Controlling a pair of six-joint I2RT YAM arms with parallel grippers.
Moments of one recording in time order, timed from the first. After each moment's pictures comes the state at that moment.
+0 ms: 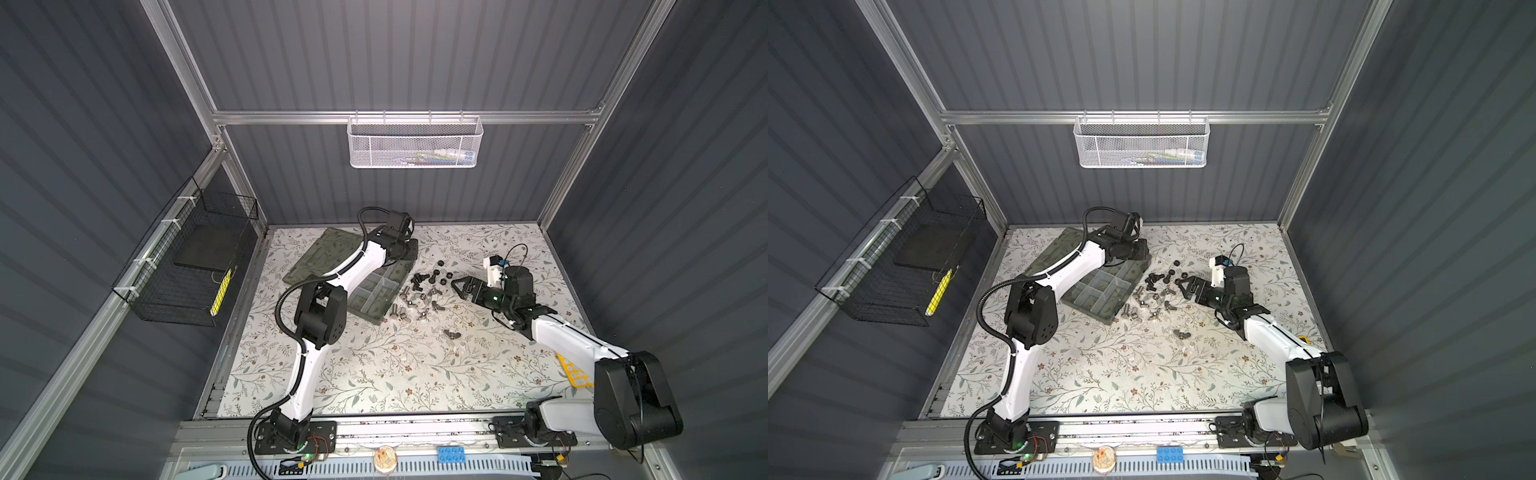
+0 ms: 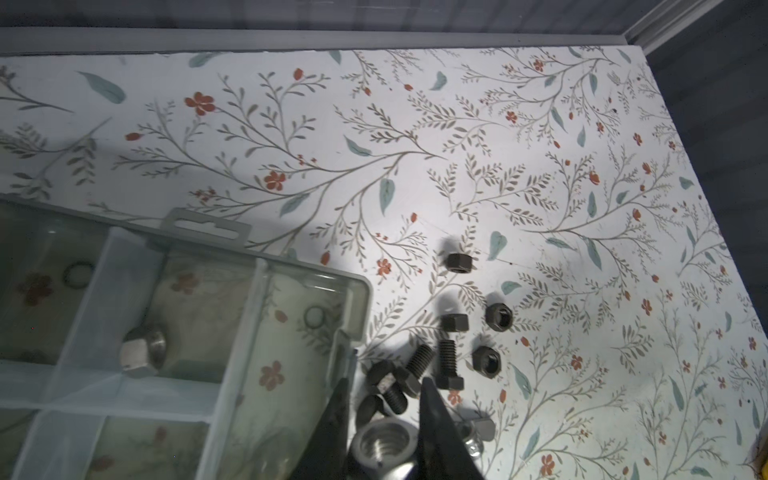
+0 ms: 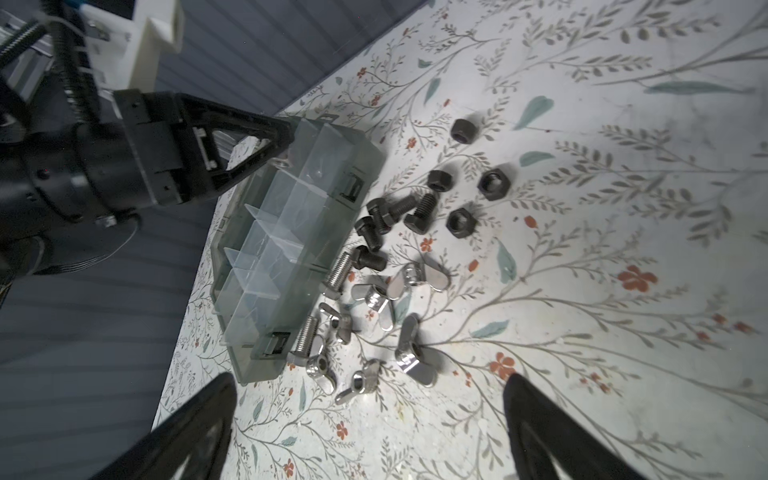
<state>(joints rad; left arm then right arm) -0.54 2.26 2.03 -0.58 0.11 -0.35 0.22 1.34 0.68 0.12 -0.44 0.55</state>
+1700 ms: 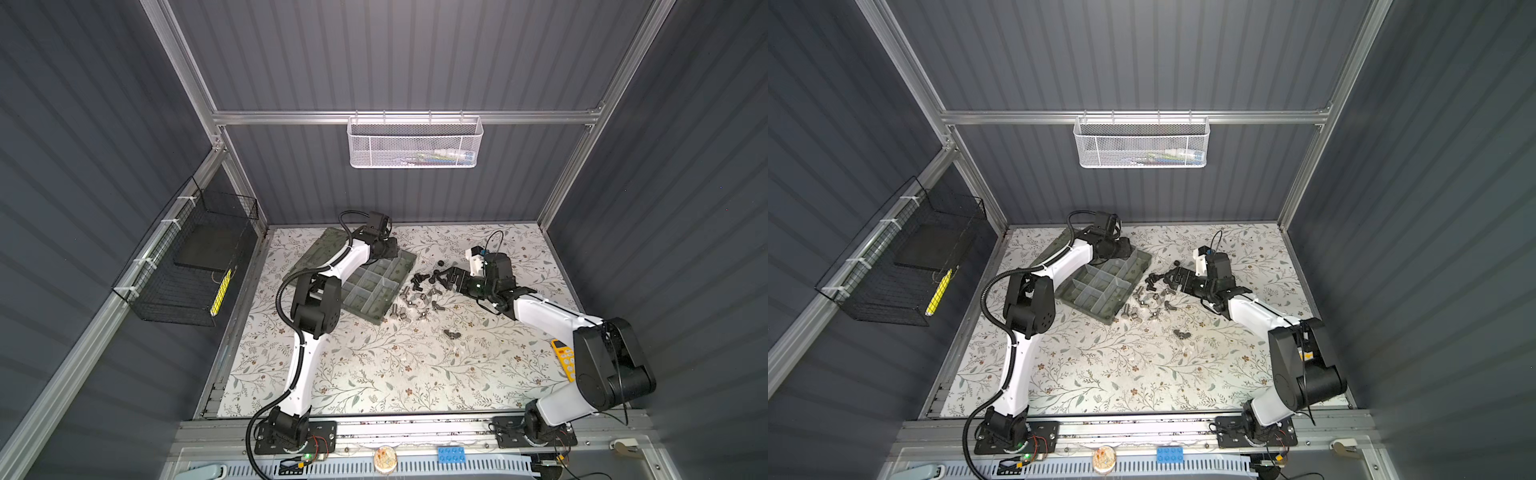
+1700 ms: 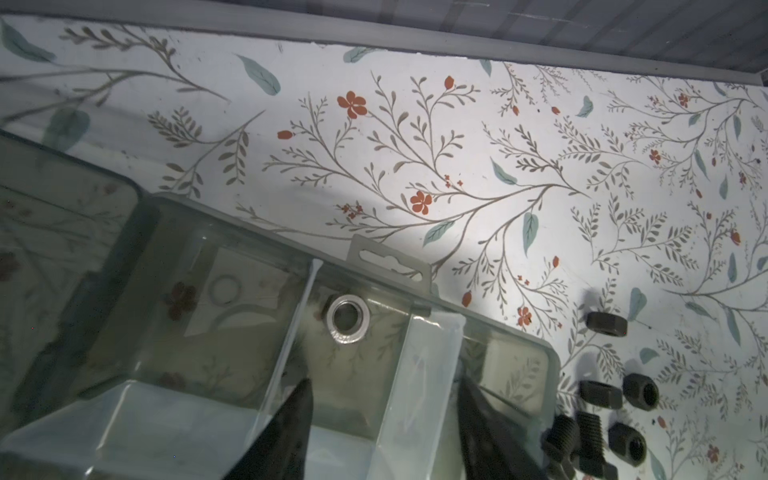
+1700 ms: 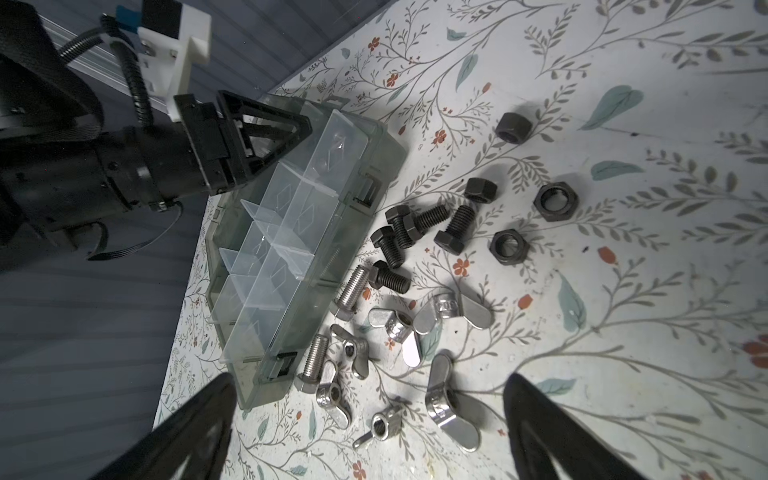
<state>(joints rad) -0.43 2.33 2.03 -0.54 0.09 -0.34 0.29 1.54 0.85 0.07 -0.41 0.58</state>
